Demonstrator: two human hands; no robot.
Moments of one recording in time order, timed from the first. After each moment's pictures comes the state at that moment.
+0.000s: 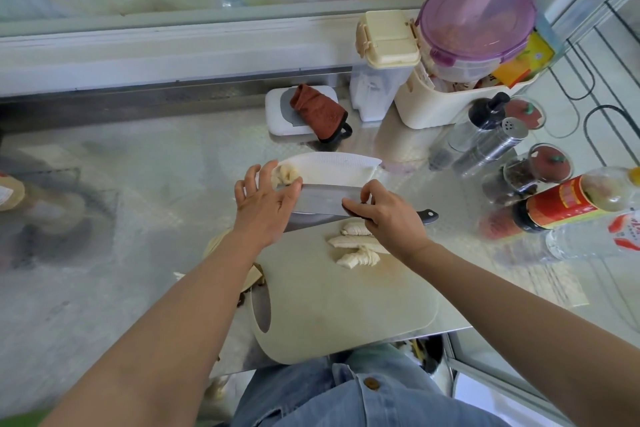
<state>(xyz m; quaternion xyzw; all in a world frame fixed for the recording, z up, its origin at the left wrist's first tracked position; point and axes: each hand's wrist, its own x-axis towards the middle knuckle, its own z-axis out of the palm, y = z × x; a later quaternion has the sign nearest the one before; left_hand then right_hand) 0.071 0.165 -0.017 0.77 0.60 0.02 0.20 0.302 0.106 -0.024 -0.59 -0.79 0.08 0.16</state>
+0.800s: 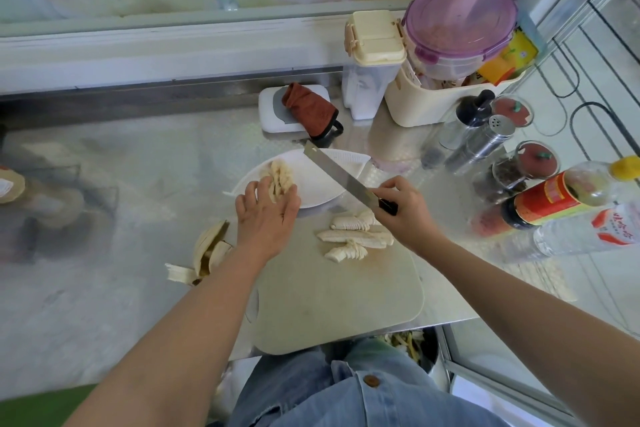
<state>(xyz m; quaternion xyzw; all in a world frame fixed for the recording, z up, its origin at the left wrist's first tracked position) 0.089 0.133 -0.029 0.76 0.62 -0.04 0.17 0.340 0.086 -0.010 -0.67 -0.64 0.26 0.26</state>
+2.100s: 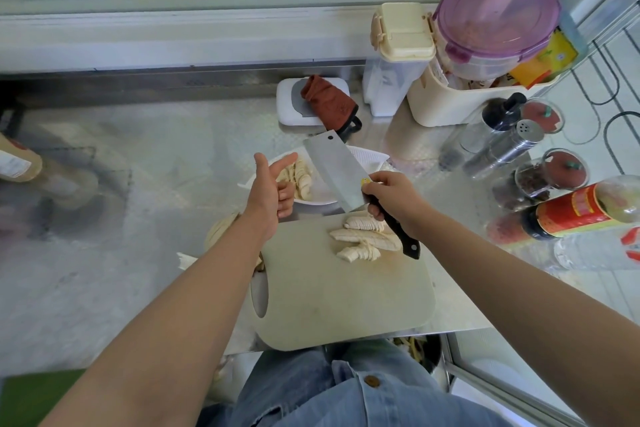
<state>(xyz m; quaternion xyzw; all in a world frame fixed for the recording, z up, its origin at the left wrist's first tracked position) 0.088 0.162 0.002 0.26 0.57 0.32 0.71 0.295 0.130 0.014 -0.68 -0.35 0.57 0.29</state>
